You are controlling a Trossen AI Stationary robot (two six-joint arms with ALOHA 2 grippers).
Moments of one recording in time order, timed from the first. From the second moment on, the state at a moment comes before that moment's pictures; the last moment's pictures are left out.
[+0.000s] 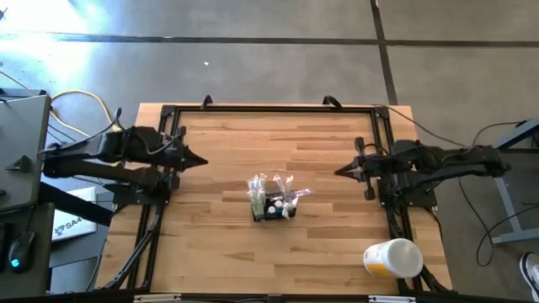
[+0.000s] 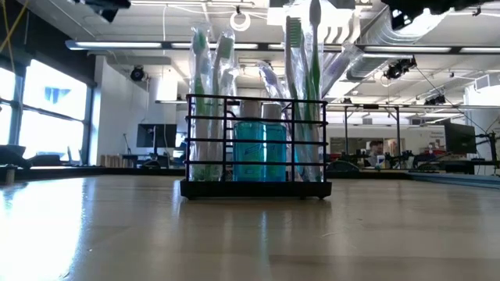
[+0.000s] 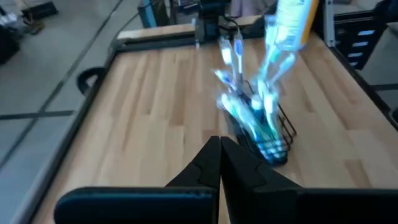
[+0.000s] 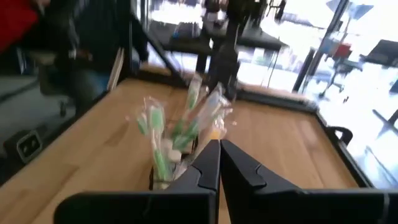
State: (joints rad) left arm 0.00 0.60 0.90 -0.68 -0.05 0.11; right arm 0.07 0.58 0.61 -0.22 -0.03 -0.14
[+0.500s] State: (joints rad) left arm 0.02 0.28 0.38 -0.29 0.05 0.03; right arm 0.08 0.42 0.09 0.46 0.02 -0.07
